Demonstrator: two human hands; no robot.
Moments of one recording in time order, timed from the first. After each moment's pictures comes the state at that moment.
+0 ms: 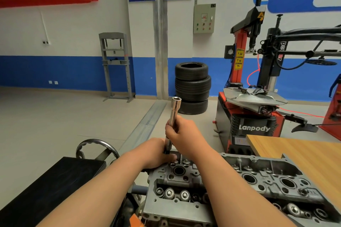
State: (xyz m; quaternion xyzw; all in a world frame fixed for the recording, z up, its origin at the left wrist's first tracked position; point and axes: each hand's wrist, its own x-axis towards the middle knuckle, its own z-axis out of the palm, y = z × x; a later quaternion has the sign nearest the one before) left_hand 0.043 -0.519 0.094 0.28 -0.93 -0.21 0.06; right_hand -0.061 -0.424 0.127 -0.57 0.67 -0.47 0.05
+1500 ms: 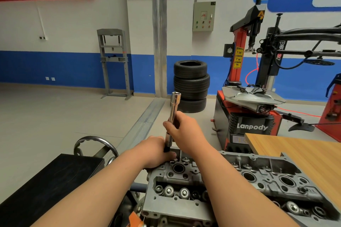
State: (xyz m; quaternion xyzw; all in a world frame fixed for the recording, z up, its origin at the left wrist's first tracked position) left_hand 0.040 -0.516 0.091 0.34 -0.92 -0.18 0.03; right_hand -0.064 -0.429 0.125 -0.56 0.68 -0.48 0.04
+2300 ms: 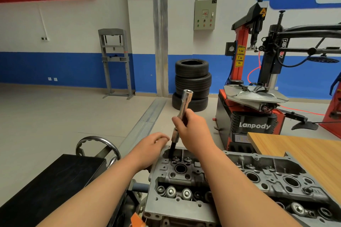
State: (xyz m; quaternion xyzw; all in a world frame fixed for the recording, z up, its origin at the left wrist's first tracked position) left_hand 0.055 -0.524 0.076 0.29 -0.84 -0.39 0.23; right_hand -0.071 -0.425 0.125 -0.53 0.69 -0.50 -0.01
